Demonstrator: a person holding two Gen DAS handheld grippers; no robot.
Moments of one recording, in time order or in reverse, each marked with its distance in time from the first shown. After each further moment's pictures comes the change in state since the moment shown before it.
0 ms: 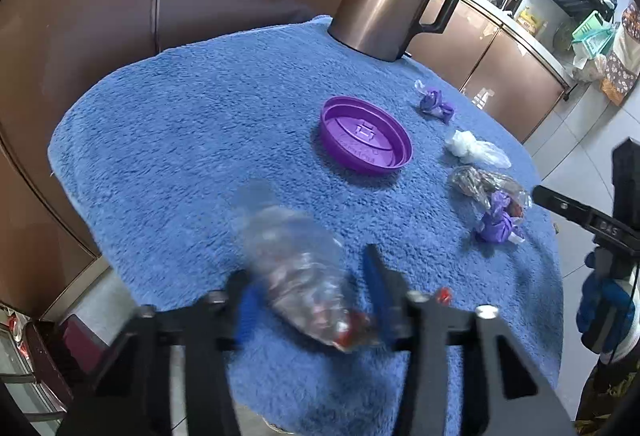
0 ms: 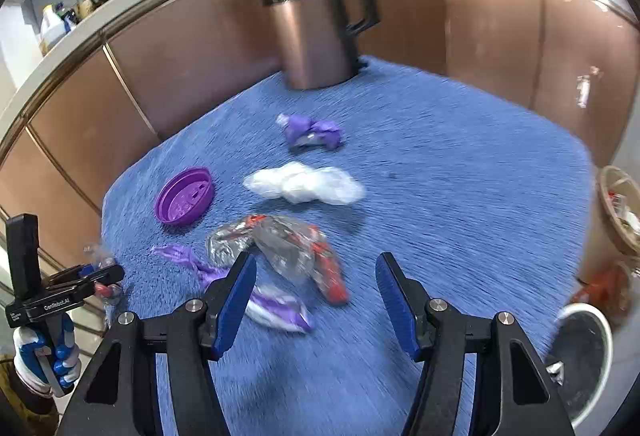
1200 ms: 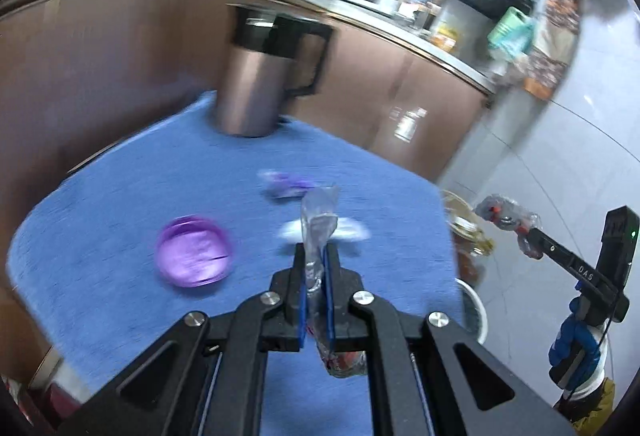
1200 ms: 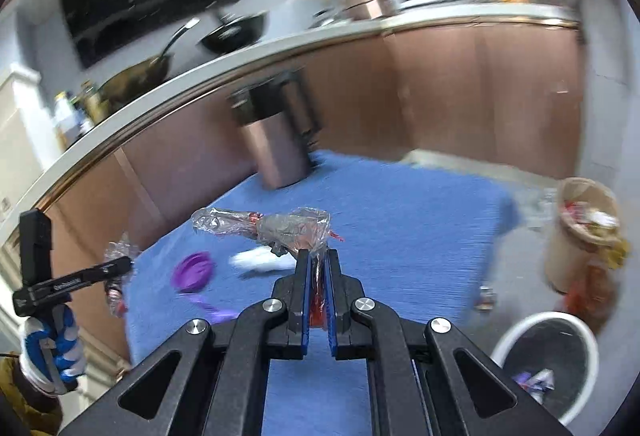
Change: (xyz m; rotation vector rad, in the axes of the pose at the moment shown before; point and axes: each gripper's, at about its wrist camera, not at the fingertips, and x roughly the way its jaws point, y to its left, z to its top) left arm -0.056 -0.140 0.062 0.172 -0.141 -0.221; right arm -0.173 -0.073 -0.036 0.155 -0.368 -0.119
